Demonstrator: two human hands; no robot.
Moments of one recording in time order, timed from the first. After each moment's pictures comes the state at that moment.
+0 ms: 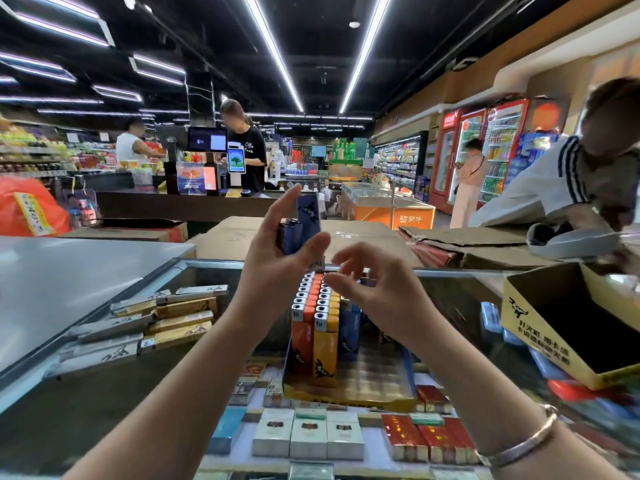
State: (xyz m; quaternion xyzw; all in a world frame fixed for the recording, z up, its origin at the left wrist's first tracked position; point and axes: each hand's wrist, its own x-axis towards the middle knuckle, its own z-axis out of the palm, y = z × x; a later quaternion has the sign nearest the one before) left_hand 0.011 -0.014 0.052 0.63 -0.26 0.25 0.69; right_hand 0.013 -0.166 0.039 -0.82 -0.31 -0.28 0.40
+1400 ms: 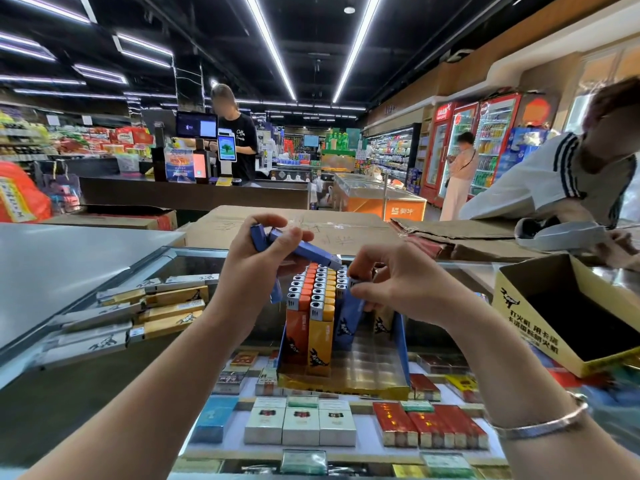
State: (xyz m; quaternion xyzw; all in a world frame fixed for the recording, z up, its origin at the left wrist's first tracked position) left_hand 0.023 0.004 0.032 0.61 -0.23 0.19 0.73; right_hand 0.011 -0.193 0.054 -0.89 -0.30 -0.12 0.33
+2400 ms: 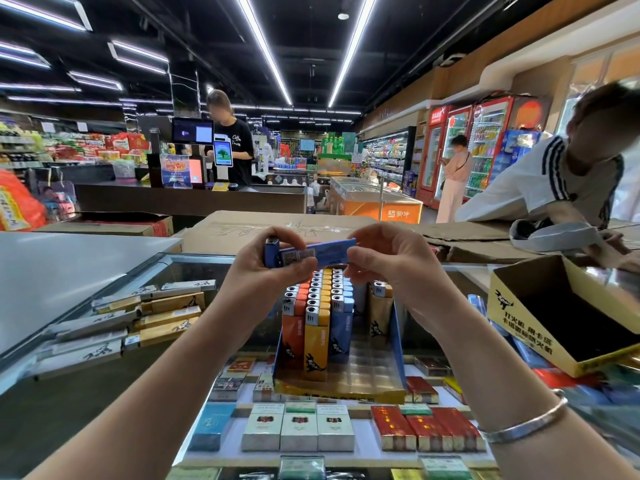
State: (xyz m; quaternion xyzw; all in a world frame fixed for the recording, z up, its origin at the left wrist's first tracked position) left_hand 0.021 0.005 0.029 0.64 -0.26 0.13 0.71; right_hand 0.015 -0.188 0.053 -0.71 -0.27 -0.12 0.64
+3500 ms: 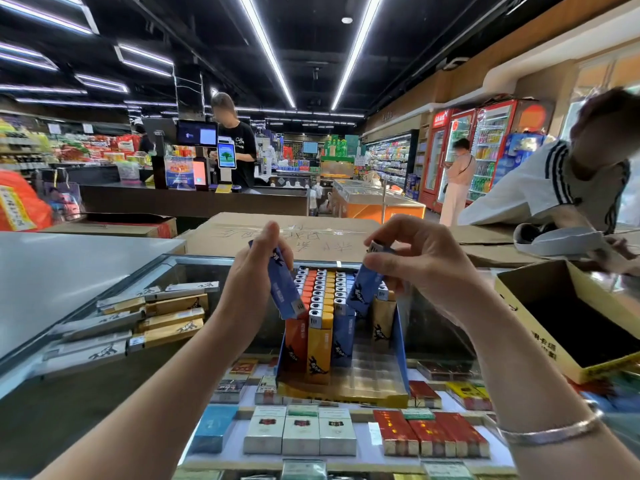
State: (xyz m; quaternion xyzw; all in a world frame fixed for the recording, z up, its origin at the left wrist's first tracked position) left_hand 0.016 -0.002 0.033 0.65 -0.21 0.22 0.70; right_hand 0.003 -0.204 0.067 -0.74 -0.32 -0.13 0.58
